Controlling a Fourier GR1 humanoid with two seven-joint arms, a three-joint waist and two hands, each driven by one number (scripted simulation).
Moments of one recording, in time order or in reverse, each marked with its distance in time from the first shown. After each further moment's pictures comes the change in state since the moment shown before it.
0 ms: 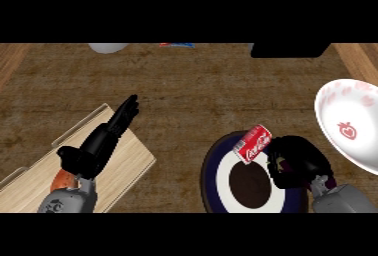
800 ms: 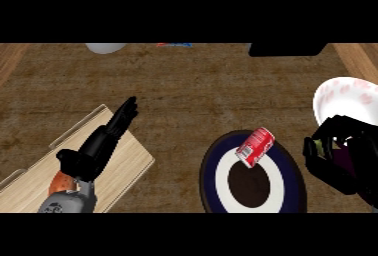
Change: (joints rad) left arm 0.019 -0.005 0.002 -0.011 -0.010 0.001 -0.002; right arm 0.124 -0.056 -0.219 -0.514 0.096 -0.299 0.089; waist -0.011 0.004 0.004
